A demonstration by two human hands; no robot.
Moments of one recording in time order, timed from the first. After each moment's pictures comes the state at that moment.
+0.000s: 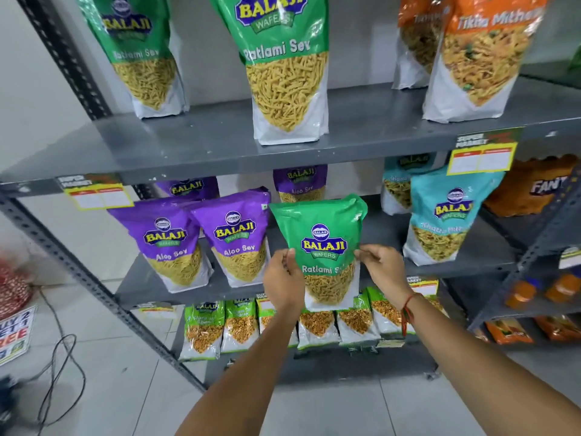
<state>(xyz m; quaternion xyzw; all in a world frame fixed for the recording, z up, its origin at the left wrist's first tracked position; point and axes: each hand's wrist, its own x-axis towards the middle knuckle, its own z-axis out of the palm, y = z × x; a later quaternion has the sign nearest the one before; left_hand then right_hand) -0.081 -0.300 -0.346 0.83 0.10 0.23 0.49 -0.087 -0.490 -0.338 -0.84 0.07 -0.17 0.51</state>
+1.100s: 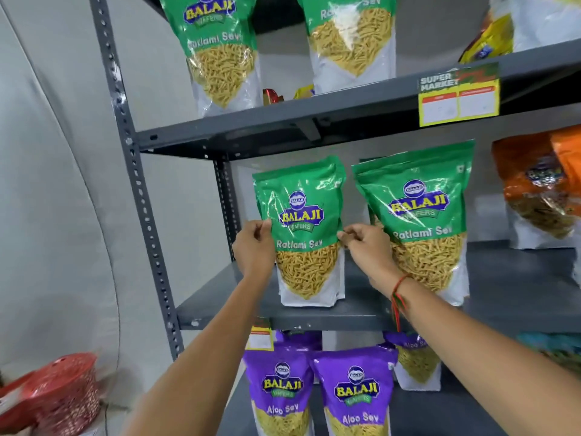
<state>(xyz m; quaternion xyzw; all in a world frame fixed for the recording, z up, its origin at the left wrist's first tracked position) 0.021 -0.056 -0.010 0.74 0.06 0.47 0.48 0.036 -0.249 -0.029 -0.75 -0.13 -0.32 0.57</state>
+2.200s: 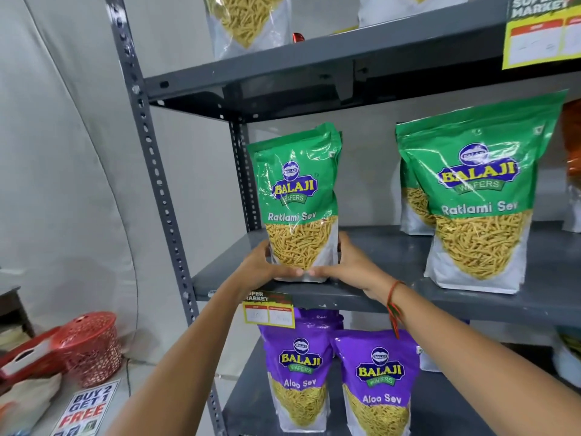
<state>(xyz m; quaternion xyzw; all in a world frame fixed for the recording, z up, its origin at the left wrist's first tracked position) 0.041 0.032 -0.085 0.87 -0.03 0.11 0.47 0.069 -0.183 -0.095 -0.81 -0.23 -0.06 0.53</state>
